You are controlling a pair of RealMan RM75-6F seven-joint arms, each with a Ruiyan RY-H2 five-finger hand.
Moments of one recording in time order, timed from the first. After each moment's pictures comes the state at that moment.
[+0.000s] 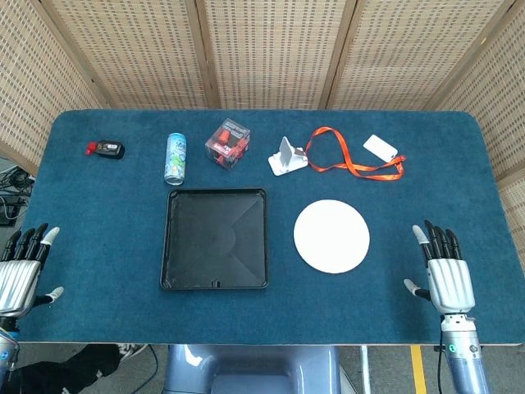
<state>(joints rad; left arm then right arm) -0.13 -1.13 -0.02 -1.66 1.40 1.40 0.29 0.16 -1.41 0.10 -1.42 -1.48 1.48 -0.15</state>
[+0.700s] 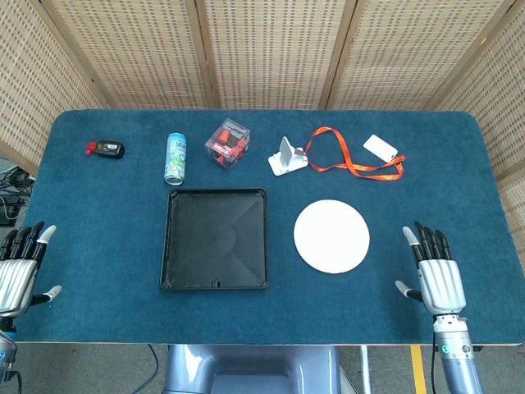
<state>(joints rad) -0.13 -1.12 -0.03 -1.67 1.40 1.41 0.28 0.17 -1.44 0.09 -1.44 -1.51 1.47 -0.15</state>
